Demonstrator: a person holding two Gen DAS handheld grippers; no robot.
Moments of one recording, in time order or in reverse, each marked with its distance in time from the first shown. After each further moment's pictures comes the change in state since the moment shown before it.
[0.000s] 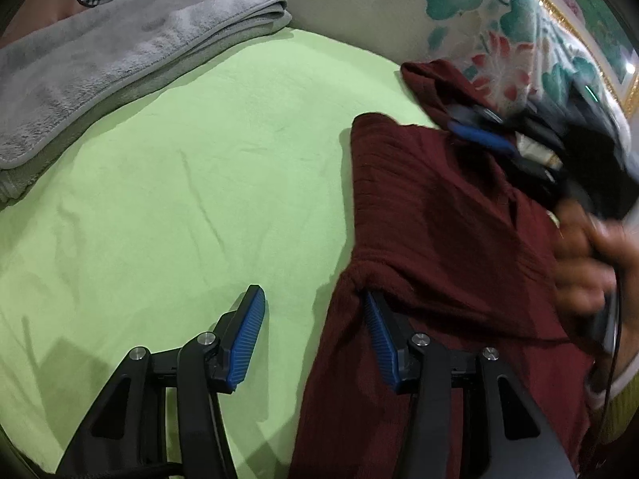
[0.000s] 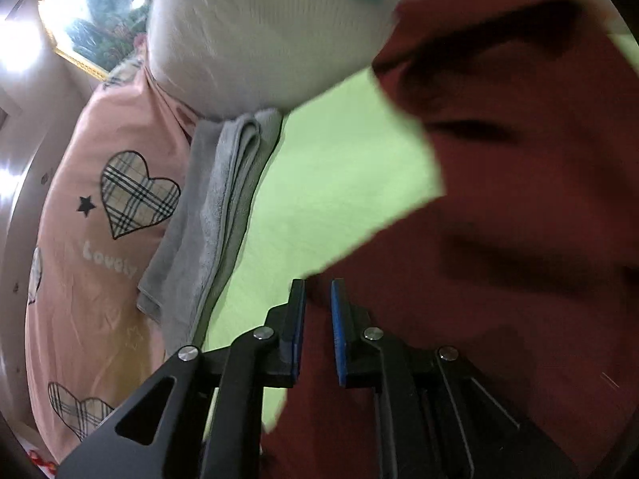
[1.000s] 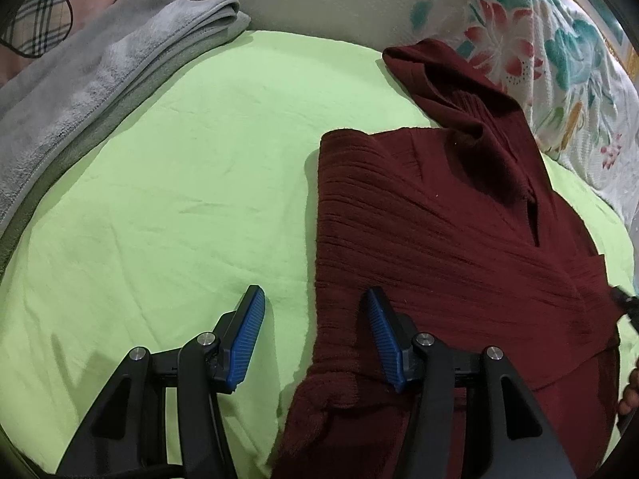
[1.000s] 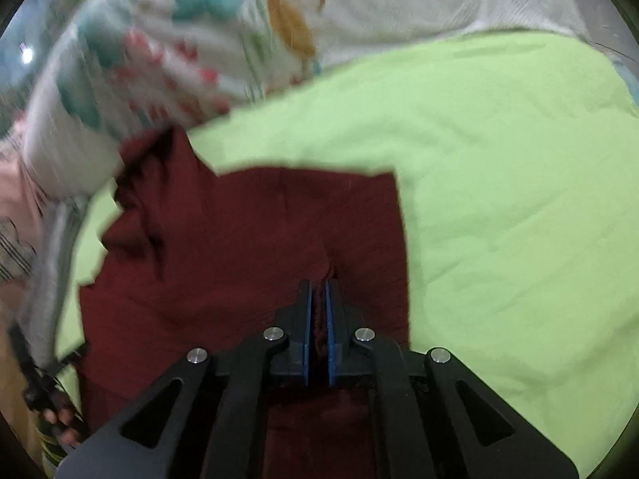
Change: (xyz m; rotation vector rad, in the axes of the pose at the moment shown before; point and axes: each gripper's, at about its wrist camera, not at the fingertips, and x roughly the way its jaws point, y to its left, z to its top) left arm 0.053 -0.039 0.042 0.120 0.022 0.077; right arm -0.247 -0.140 -0.089 0.134 -0.318 -0.623
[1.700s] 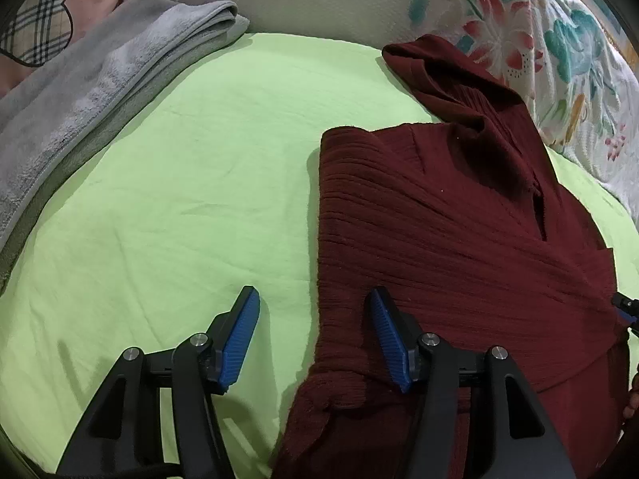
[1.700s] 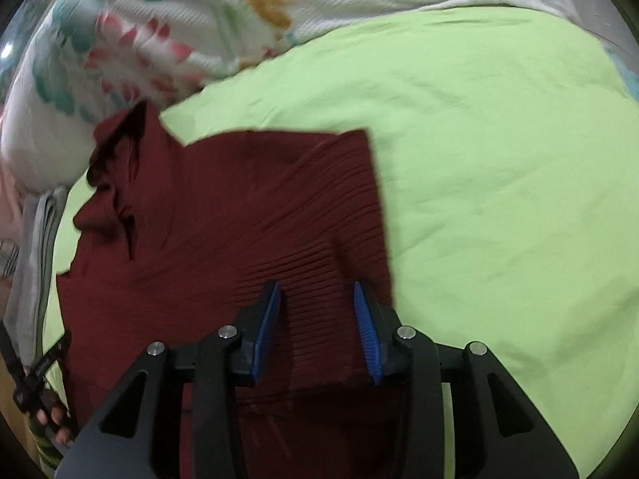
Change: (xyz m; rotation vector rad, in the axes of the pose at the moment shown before) left arm 0.005 -0.006 -0.002 0.021 -0.011 0.026; right arm 0.022 -0.007 -0.008 0.016 0.109 -0.103
